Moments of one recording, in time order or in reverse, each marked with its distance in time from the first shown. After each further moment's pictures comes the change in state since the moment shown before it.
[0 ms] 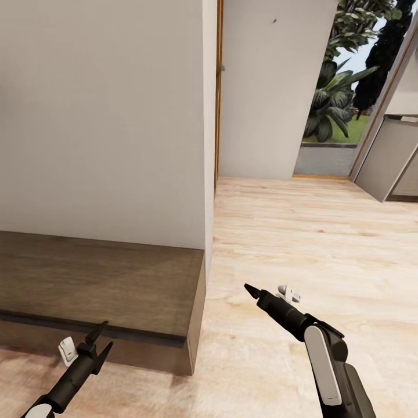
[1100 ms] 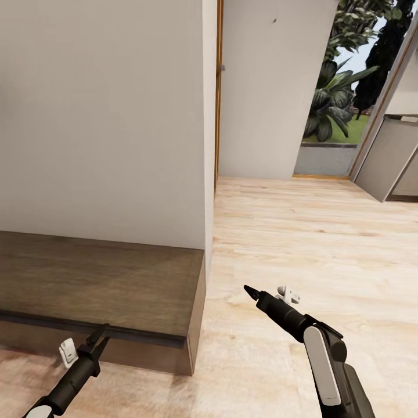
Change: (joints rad) left arm 0.000 0.001 -0.001 0.012 -0.014 -0.010 0.006; right arm 0.000 0.000 0.000 0.013 0.004 0.000 0.001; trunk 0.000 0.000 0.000
